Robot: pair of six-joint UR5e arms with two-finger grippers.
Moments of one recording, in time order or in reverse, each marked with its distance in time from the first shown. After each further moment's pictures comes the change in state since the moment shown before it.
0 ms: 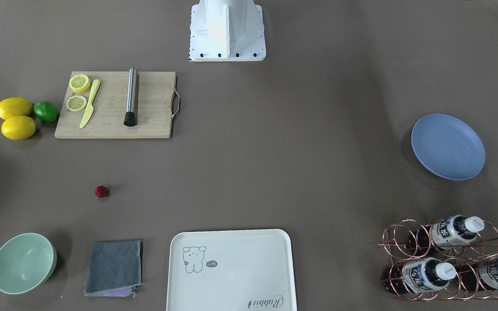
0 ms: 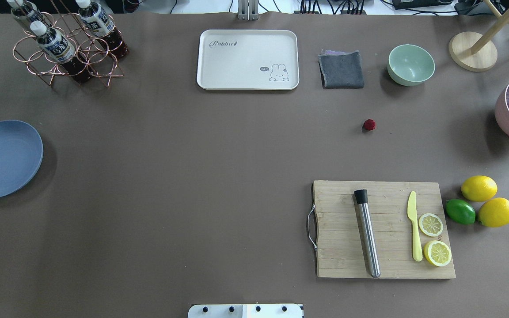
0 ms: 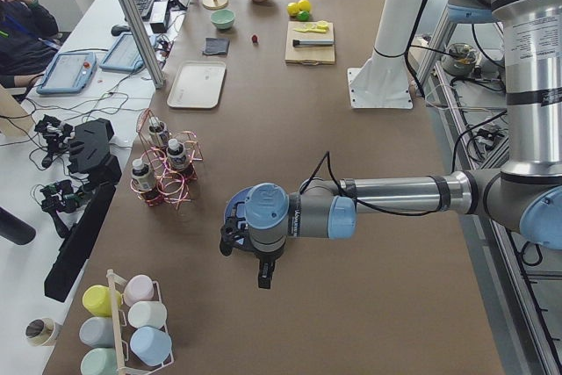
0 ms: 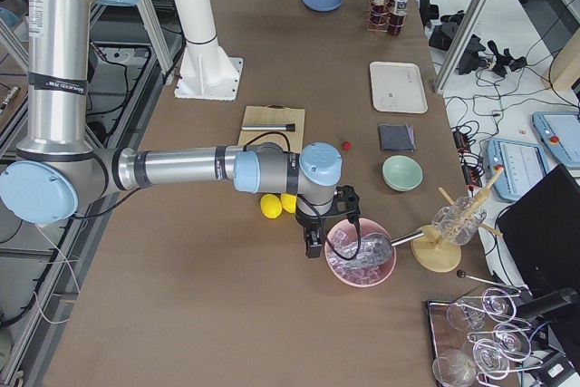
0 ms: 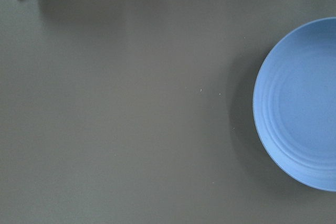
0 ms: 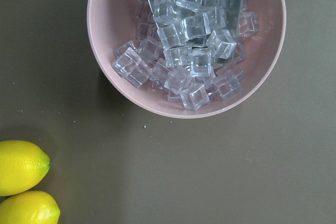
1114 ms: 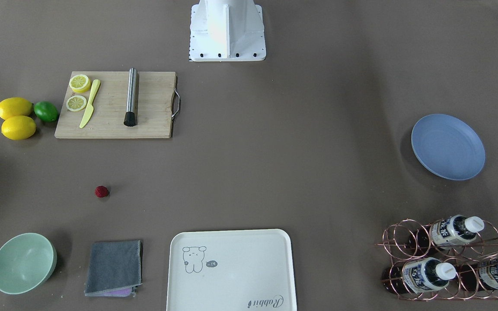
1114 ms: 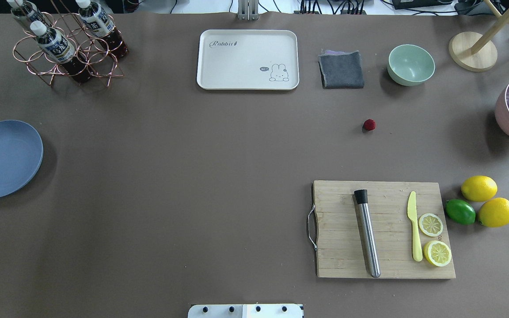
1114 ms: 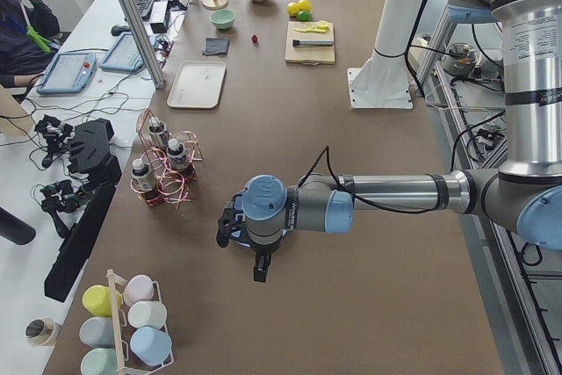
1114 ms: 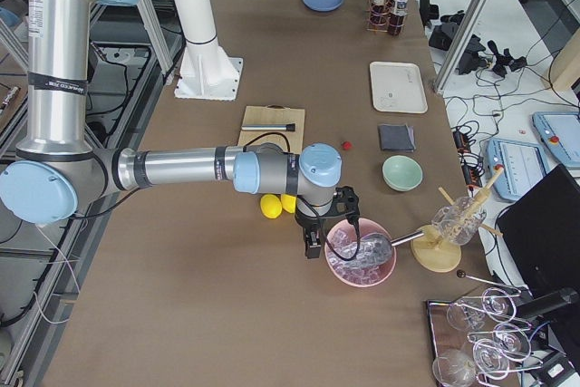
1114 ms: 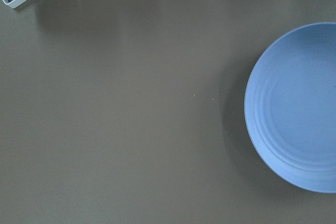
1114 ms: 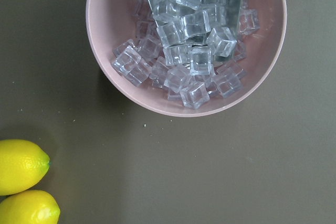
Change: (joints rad) left arm 0.007 -0.012 -0.022 -0.004 0.002 0.003; right arm 0.000 -0.001 -0.003 0.000 0.002 0.000
